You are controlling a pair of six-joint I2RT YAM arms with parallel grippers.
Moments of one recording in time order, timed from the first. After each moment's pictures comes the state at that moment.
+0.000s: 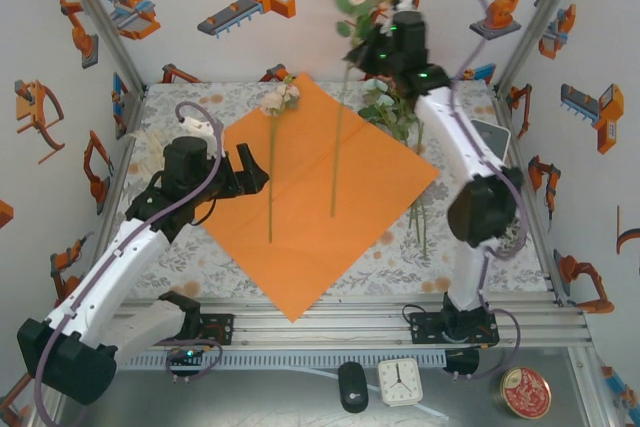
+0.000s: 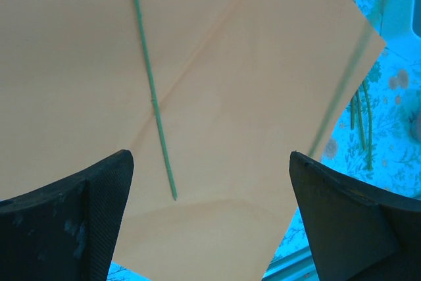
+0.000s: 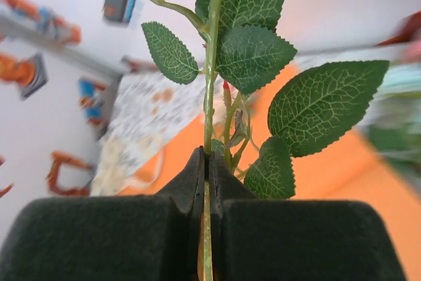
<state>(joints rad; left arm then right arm) -0.45 0.99 0.91 -0.45 0.05 -0.45 0.39 2.03 2.06 -0.33 -0.16 0.61</state>
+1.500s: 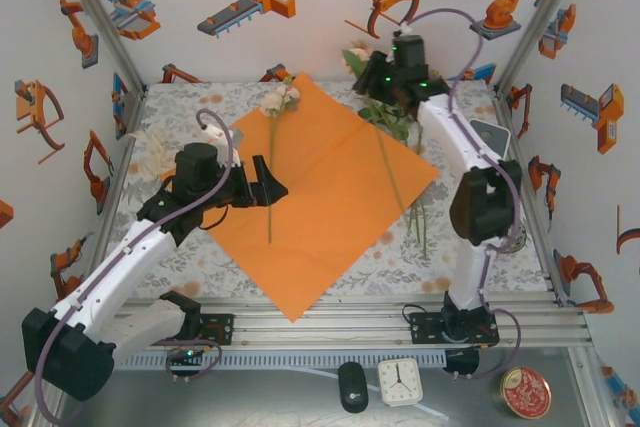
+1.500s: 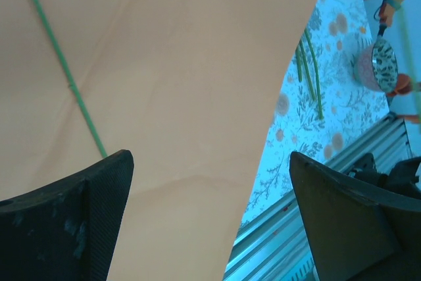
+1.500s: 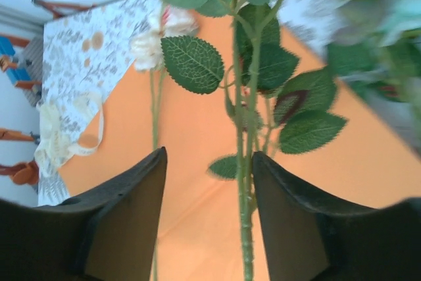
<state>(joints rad) -0.50 1.02 0.84 -0.35 0.27 -0.48 0.29 1.95 1.83 -0.43 -0.15 0.54</state>
